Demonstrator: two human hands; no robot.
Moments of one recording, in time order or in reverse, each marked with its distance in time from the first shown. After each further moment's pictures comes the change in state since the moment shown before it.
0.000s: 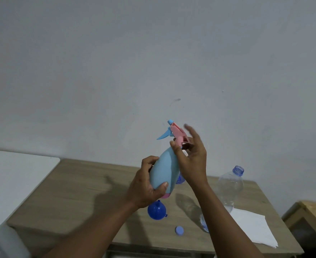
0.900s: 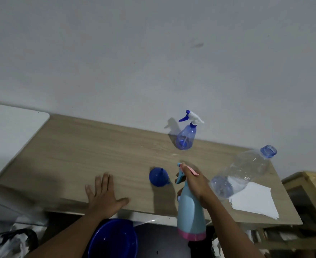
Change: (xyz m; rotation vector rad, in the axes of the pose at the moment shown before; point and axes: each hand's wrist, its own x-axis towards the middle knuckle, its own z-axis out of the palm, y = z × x) left_hand -0.160 -0.191 -0.018 0.783 -0.563 -0.966; right_hand -0.076 0.139 -0.023 -0.231 -0.383 0.933
